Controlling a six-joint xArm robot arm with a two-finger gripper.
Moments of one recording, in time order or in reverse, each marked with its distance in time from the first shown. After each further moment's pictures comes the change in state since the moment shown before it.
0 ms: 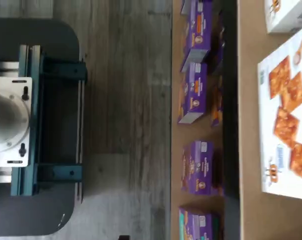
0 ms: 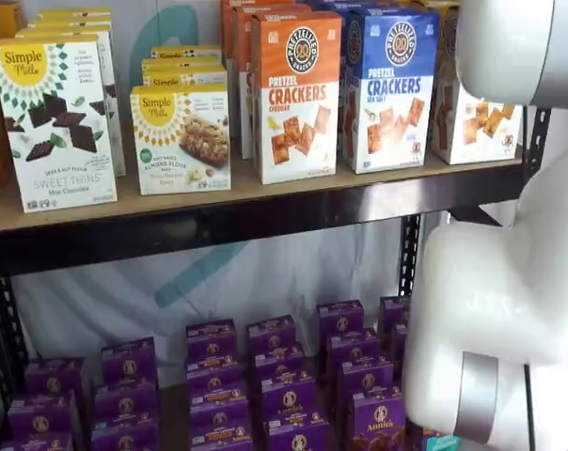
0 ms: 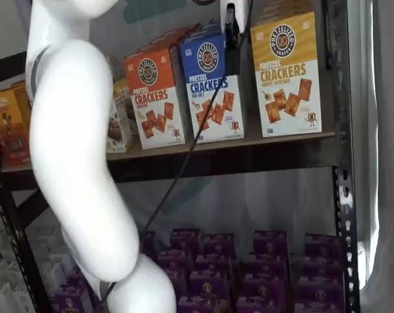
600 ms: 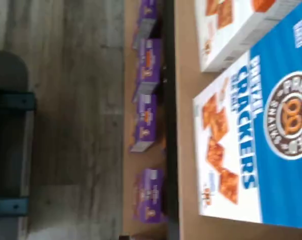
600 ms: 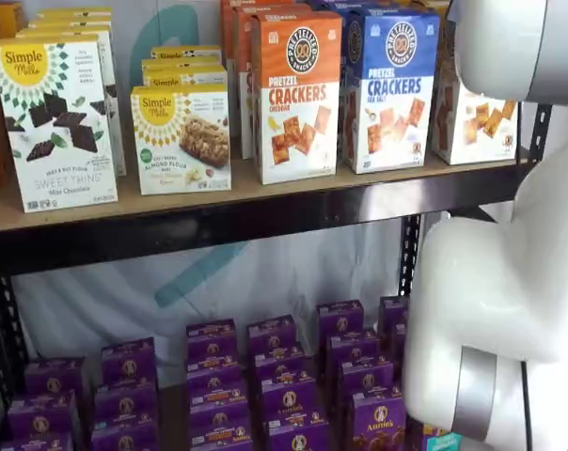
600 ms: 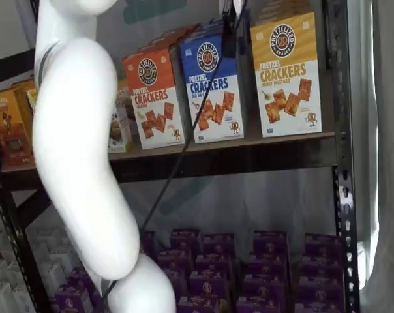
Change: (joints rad) arm -0.059 0.016 -0.048 0.173 -0.048 0.023
